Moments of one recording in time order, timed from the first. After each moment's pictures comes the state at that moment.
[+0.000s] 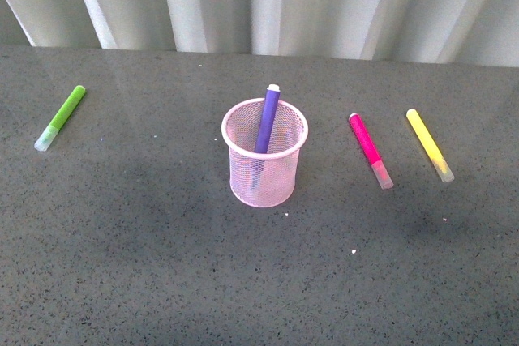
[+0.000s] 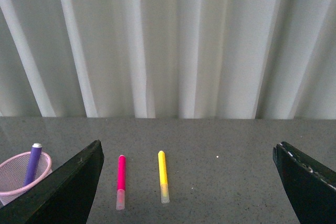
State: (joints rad) left arm 0.25 1.47 0.39 0.95 0.36 -0.21; right arm 0.00 0.00 0.02 0.00 0.00 0.00
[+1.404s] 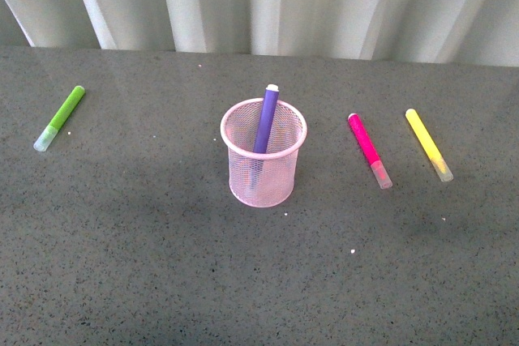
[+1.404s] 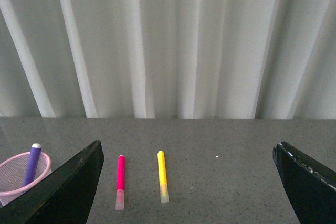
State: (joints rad) left arm 0.00 0.46 0.01 0.45 0.00 -0.01; right arm 0.00 0.00 0.02 0.00 0.00 0.00
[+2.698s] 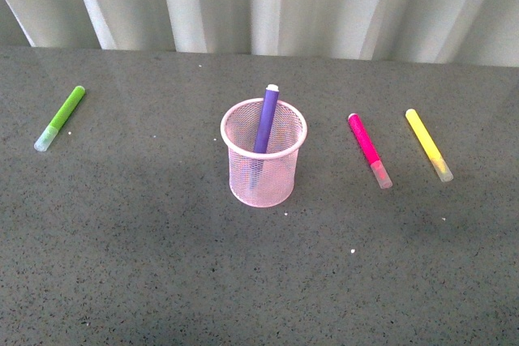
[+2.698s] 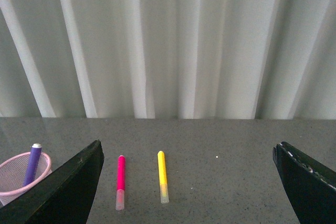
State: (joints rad) left arm 0.00 0.00 0.01 0.00 0.00 -0.01; right arm 0.00 0.00 0.02 0.00 0.00 0.00
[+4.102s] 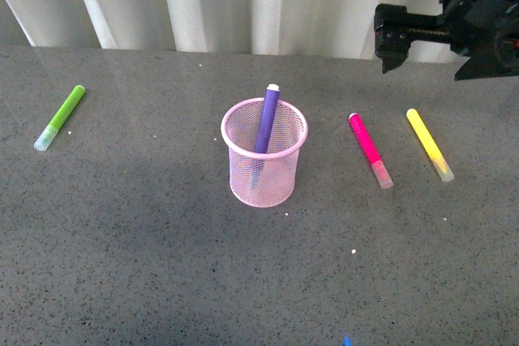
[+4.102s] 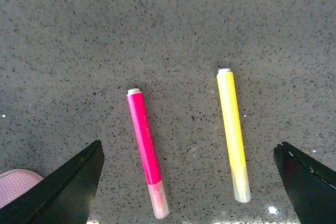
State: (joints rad) left arm 0.00 0.00 0.01 0.00 0.00 -0.01; right arm 0.17 2.10 1.42 -0.35 0.05 0.23
